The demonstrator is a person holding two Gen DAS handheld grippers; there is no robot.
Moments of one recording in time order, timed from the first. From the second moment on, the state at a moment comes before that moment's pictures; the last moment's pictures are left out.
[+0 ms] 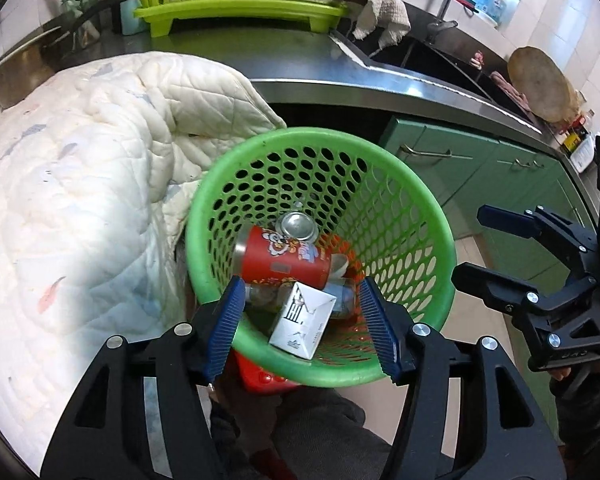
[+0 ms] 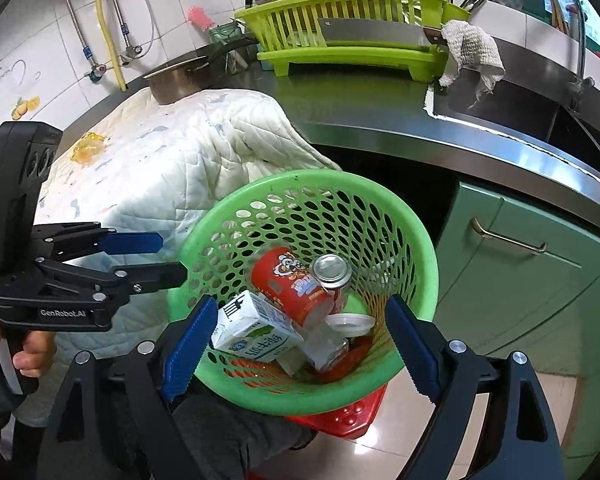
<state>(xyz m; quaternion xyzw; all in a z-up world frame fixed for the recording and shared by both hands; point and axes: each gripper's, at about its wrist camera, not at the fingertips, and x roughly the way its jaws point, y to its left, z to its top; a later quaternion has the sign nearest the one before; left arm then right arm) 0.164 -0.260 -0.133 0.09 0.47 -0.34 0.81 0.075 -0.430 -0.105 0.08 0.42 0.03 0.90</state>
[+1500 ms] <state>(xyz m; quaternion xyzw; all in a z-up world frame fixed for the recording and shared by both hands) 0.252 0.140 -0.045 -0.04 0.39 0.01 0.92 0.236 -0.180 -0.045 0.00 0.40 0.23 0.89</state>
